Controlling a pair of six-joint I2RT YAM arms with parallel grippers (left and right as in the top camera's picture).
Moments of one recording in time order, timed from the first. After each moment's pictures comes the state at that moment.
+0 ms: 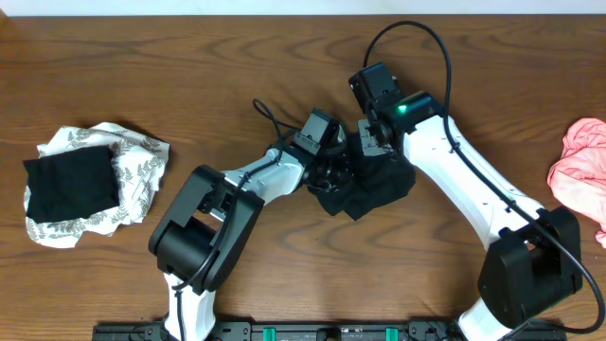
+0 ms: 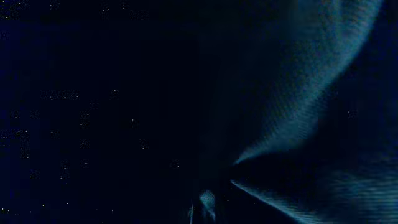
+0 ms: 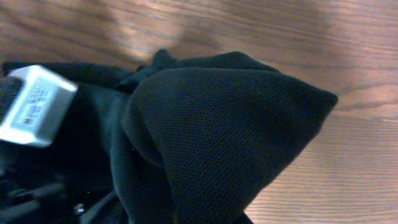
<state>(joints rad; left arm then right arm) -0.59 2.02 1.14 -0.13 0.60 -0.90 0.49 1.79 1.45 -0.93 0.28 0.30</state>
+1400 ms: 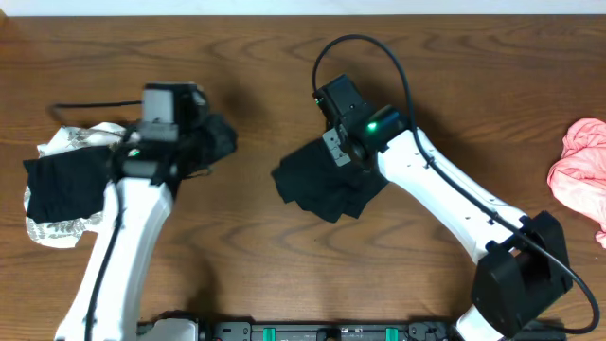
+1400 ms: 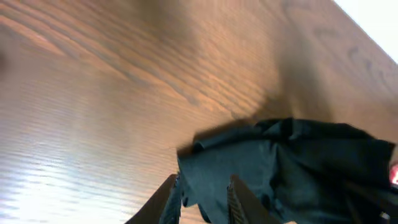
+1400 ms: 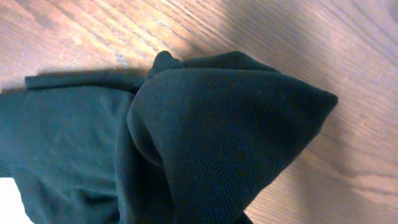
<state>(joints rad) -0.07 1.31 1.13 -0.74 0.25 -0.56 0.63 1.79 1.45 -0.81 0.28 0.08</state>
